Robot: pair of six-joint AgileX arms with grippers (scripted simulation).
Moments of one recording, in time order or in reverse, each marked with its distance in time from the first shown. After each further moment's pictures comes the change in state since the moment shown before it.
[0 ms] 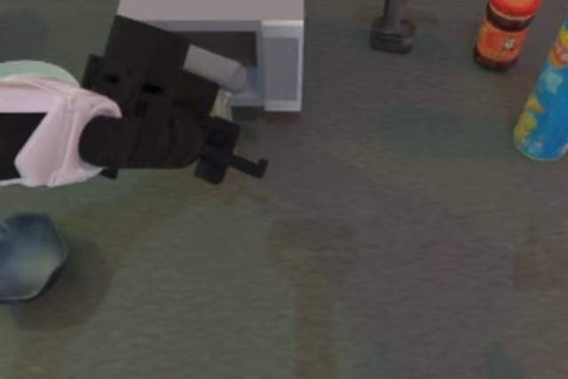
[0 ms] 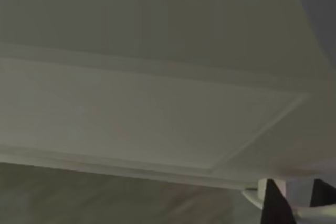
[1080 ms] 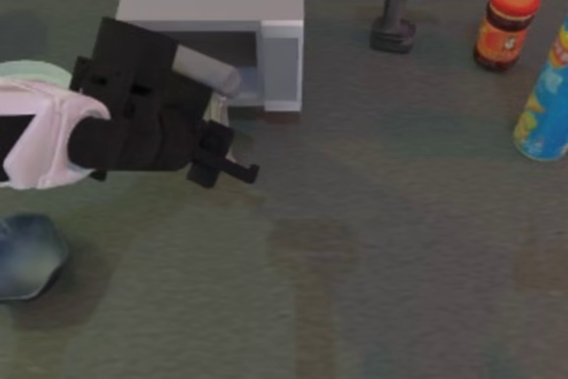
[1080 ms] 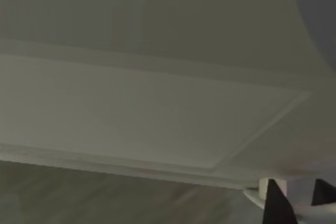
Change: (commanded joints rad) left arm 0.021 -0.016 -0.020 -0.002 0.033 0.046; right arm 0.000 0.000 0.000 0.000 0.000 0.000
